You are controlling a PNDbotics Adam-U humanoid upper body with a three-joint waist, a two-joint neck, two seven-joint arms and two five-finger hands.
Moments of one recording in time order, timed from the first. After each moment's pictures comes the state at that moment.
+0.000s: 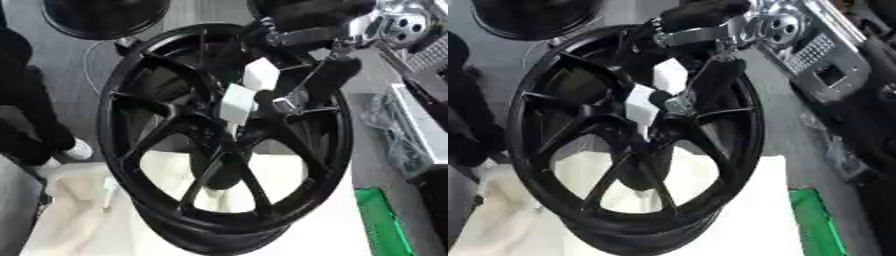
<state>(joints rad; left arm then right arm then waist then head) -0.21 0.58 0.14 -1.92 0.37 0.12 0.20 -0.96 -0.62 0.52 -1.74 0.31 -0.08 0.84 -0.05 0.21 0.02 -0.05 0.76</state>
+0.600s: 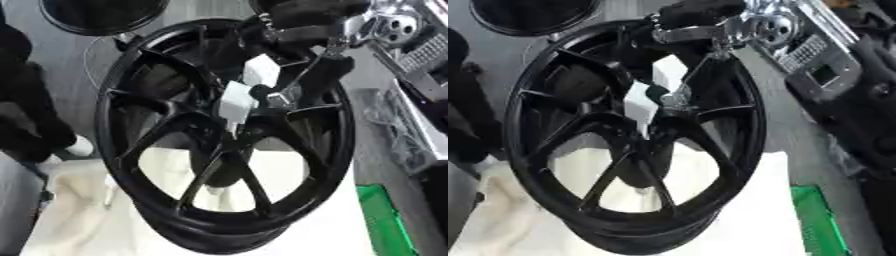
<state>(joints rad) -0.20 0.58 0.15 -1.92 0.36 0.12 0.20 -0.96 -0.61 0.51 -1.74 0.33 -0.10 0.80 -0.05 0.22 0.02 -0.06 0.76</state>
